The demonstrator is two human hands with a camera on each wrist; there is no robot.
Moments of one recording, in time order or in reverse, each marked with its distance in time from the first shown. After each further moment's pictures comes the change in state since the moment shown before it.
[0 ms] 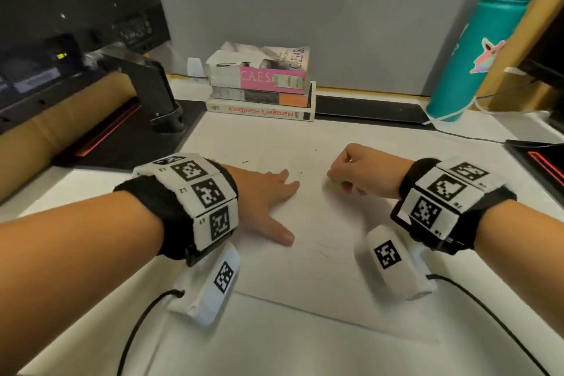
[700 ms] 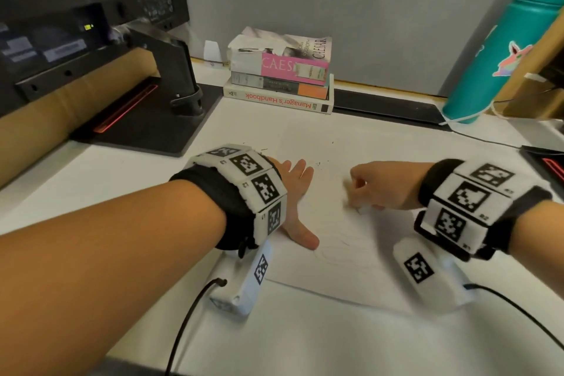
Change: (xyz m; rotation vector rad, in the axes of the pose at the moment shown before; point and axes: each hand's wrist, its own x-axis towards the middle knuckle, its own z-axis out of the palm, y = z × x) left_hand 0.007 0.006 0.010 0.025 -0.044 -0.072; right_hand -0.014 -0.018 0.016 -0.511 -0.127 0.063
